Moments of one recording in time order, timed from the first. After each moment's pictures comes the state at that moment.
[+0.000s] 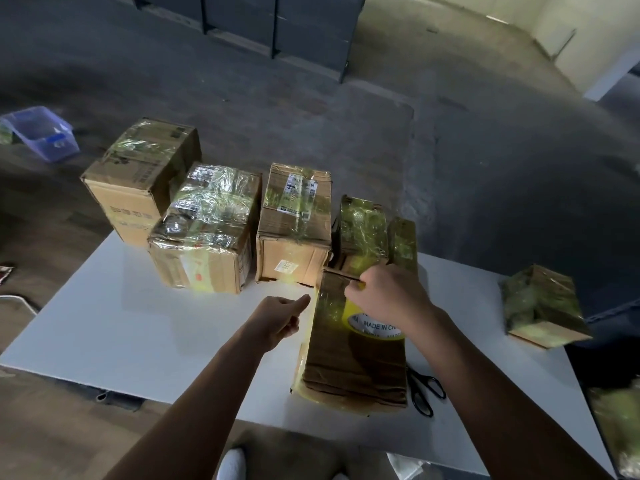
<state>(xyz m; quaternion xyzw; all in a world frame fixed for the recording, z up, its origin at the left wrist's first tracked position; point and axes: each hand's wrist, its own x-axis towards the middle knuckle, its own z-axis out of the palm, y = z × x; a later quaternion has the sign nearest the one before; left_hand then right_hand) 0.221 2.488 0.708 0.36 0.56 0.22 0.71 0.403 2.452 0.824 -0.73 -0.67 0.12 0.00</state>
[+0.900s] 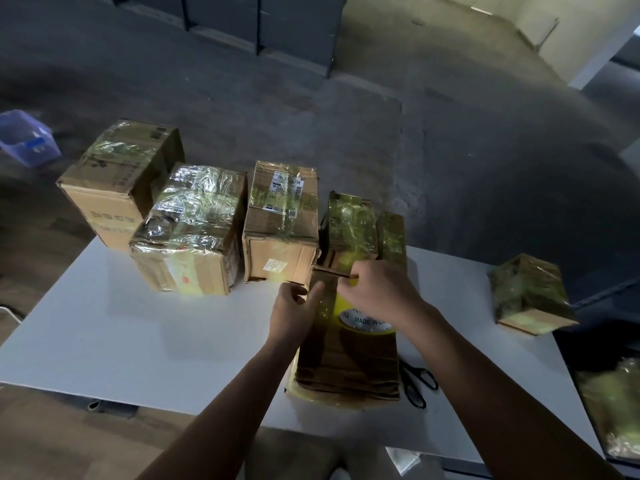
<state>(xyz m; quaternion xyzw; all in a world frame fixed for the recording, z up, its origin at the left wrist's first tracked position) 0.271 2.466 0.718 0.46 0.61 0.34 0.55 0.413 2.451 0.819 -0.72 -0.68 0.12 0.06</state>
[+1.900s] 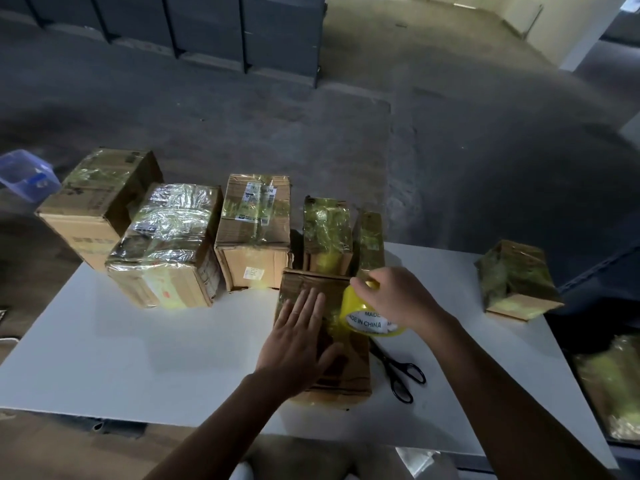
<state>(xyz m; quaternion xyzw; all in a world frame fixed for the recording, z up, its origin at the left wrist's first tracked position) 0.288 2.414 0.718 0.90 0.41 0.07 0.11 0.487 2.410 0.818 -0.73 -0.65 0.16 0.15</state>
